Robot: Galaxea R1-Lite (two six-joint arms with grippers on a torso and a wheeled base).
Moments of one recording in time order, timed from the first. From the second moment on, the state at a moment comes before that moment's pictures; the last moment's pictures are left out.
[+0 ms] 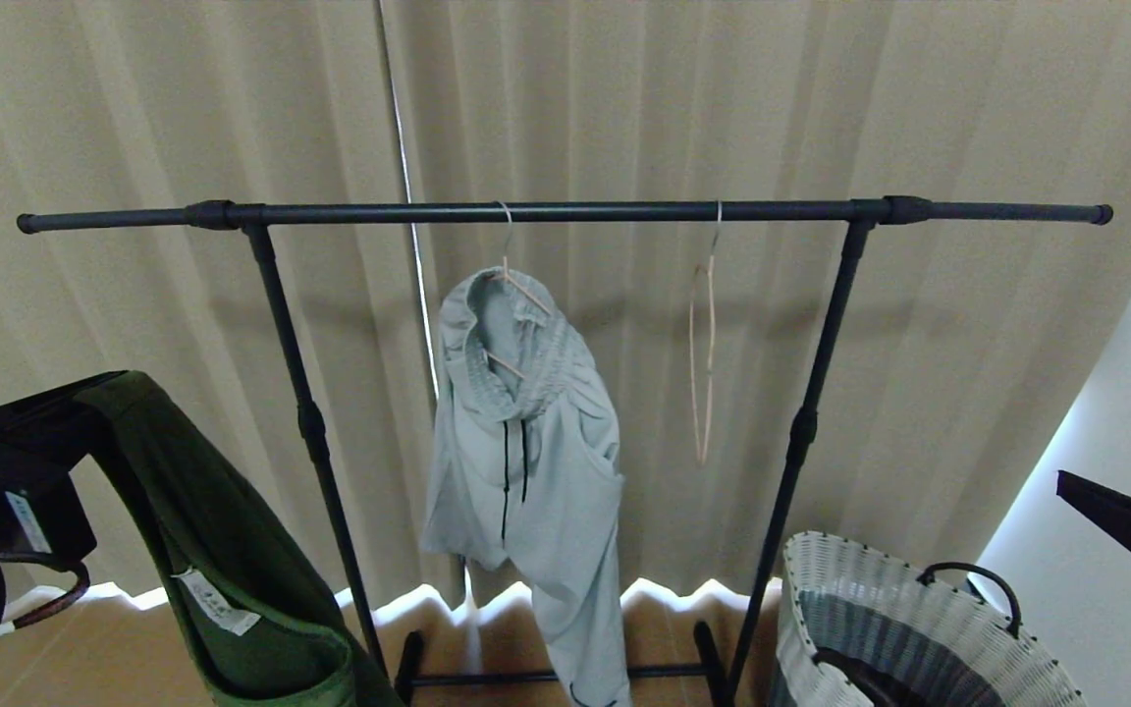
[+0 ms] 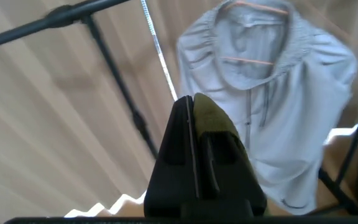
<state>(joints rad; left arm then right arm) -0.30 1.01 -0.50 -0.46 0.14 0.27 0.08 0.96 -0.54 -0.10 -0.01 -0.13</state>
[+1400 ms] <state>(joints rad) -0.31 0.99 -0.47 -0.46 0.14 0.26 0.09 0.97 -0.54 -0.10 -0.01 -0.19</state>
